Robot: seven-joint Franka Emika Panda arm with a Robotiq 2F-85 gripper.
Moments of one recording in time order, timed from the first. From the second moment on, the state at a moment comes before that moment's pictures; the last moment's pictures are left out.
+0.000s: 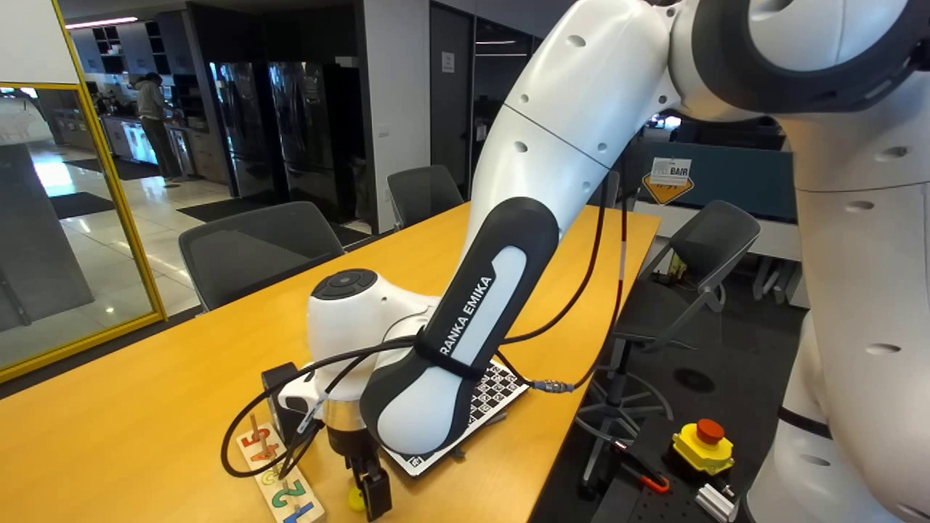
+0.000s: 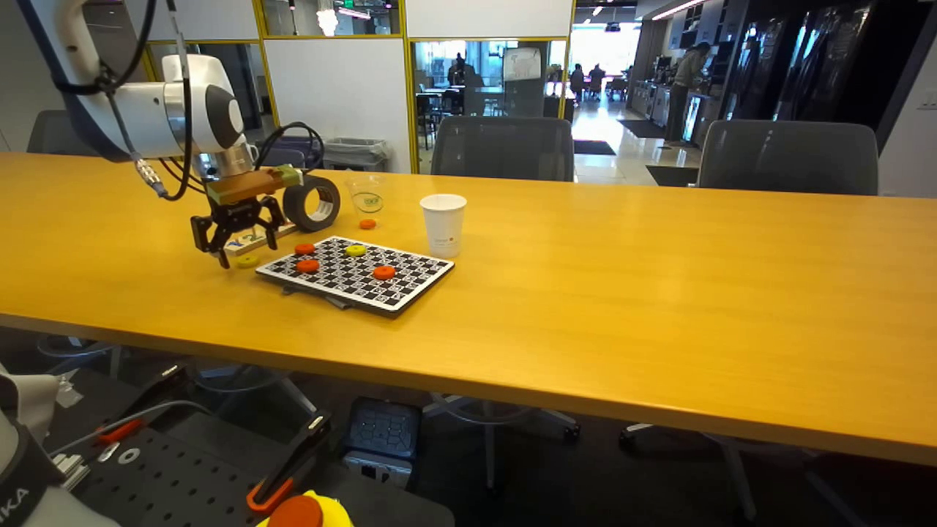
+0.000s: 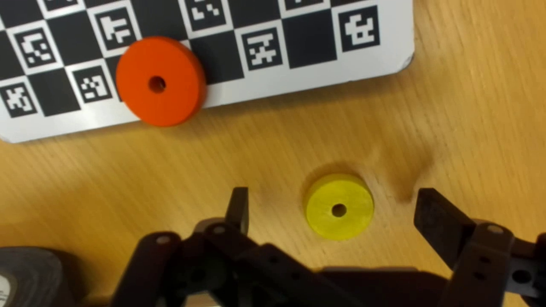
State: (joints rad) arm 0.22 0.37 0.28 -2.31 -0.29 2.70 -0.59
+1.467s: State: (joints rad) arm 0.16 0.31 0.29 -2.28 -0.25 2.59 -0.61
